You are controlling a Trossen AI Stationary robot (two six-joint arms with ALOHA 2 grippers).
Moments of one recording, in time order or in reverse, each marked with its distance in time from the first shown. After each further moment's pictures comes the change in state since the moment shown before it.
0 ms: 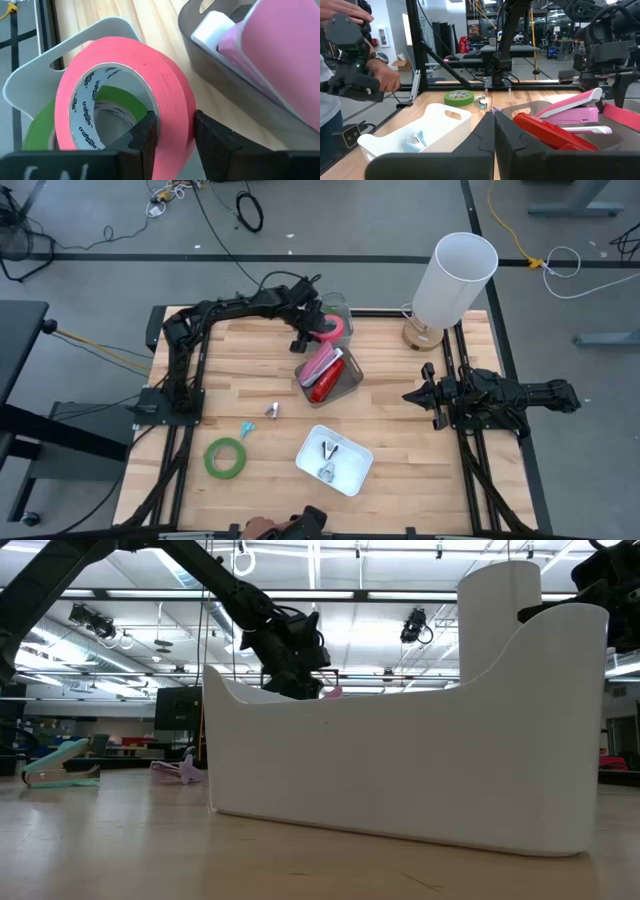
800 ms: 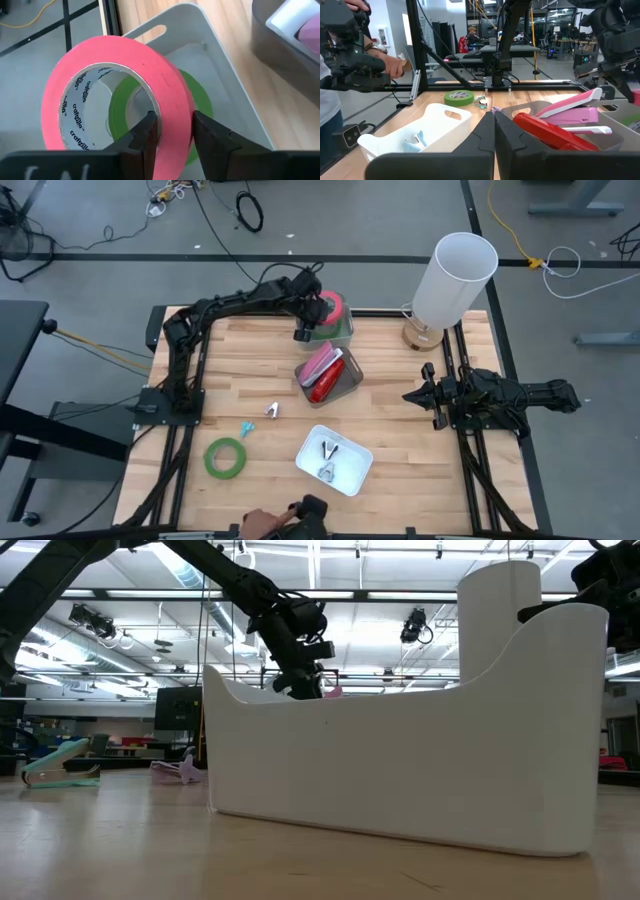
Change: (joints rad) left arm -0.008 0.000 0.122 -0.051 -0.241 0.005; right arm 0.000 0.000 0.000 0.000 0.000 0.000
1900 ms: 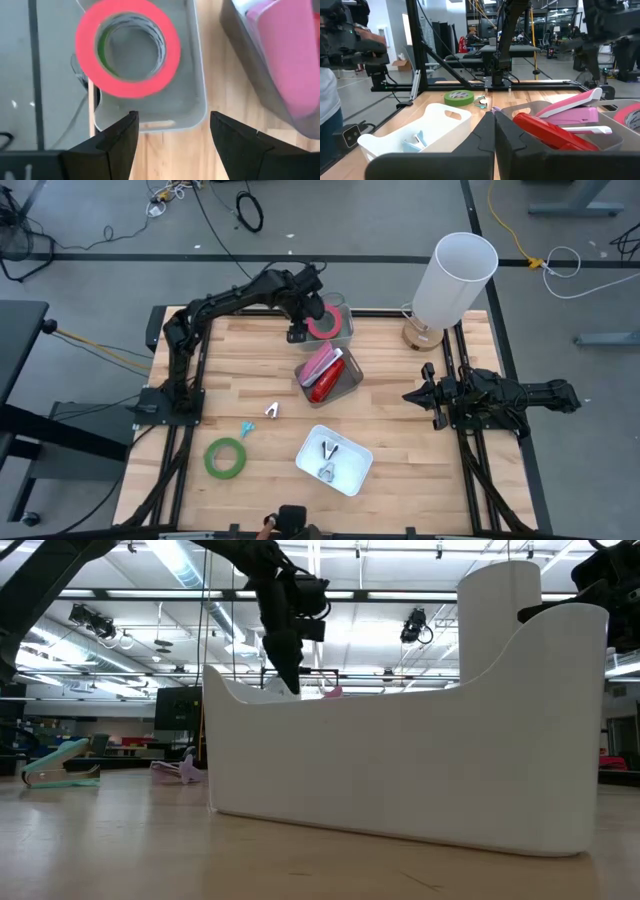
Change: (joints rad) left arm -0.040 -0.010 0.237 -0.516 -0.133 -0.306; right arm 0.000 0.000 0.000 0.000 0.000 0.000
